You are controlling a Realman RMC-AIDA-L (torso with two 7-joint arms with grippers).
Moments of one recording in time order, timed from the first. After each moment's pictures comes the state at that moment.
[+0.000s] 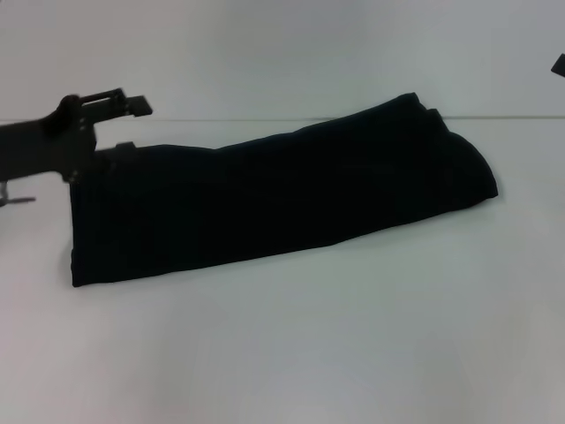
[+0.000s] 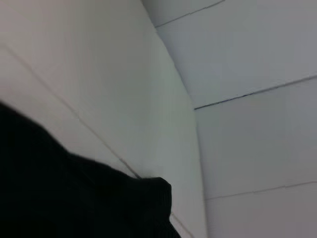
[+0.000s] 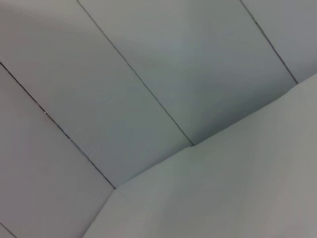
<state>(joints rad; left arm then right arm) -0.64 -1.91 0.50 0.58 2.00 1.42 -2.59 0.59 1.96 -0.41 -0.59 -1.81 -1.20 1.91</state>
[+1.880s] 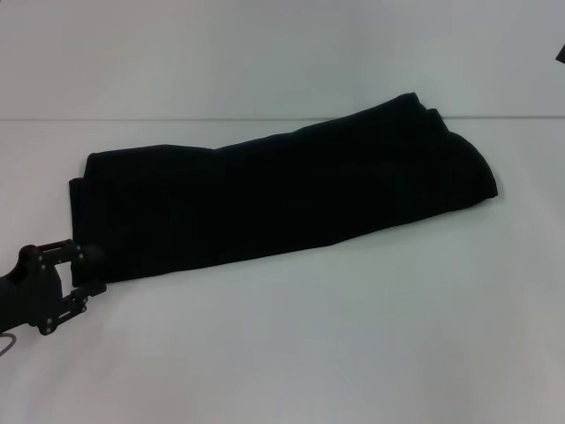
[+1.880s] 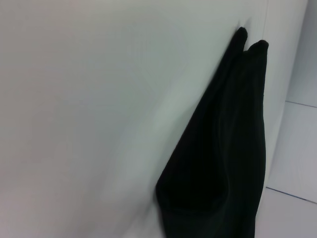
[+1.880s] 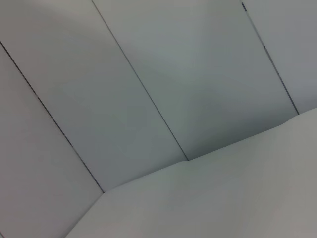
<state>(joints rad) -0.40 -1.98 0.39 0.42 2.05 1.32 -2.80 0.60 1.96 -0.41 -0.59 -1.78 -1.17 1.77</state>
